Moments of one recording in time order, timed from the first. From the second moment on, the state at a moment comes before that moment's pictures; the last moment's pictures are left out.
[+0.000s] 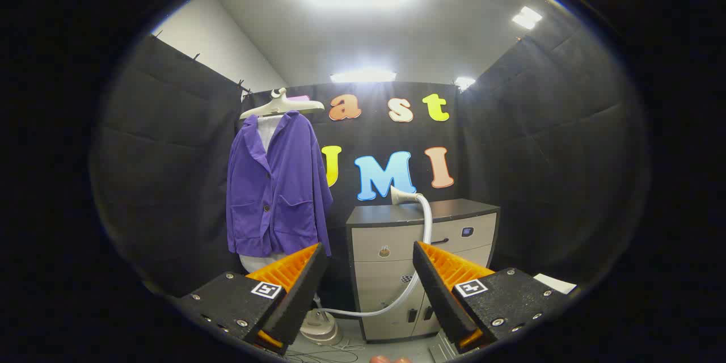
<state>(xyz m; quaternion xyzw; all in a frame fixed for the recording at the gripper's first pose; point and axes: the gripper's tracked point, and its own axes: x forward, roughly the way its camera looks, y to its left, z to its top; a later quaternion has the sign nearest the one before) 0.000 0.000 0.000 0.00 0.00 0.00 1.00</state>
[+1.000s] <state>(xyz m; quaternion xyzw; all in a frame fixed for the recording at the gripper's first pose) 0.010 0.089 0.054 -0.05 -0.02 0.08 1.00</state>
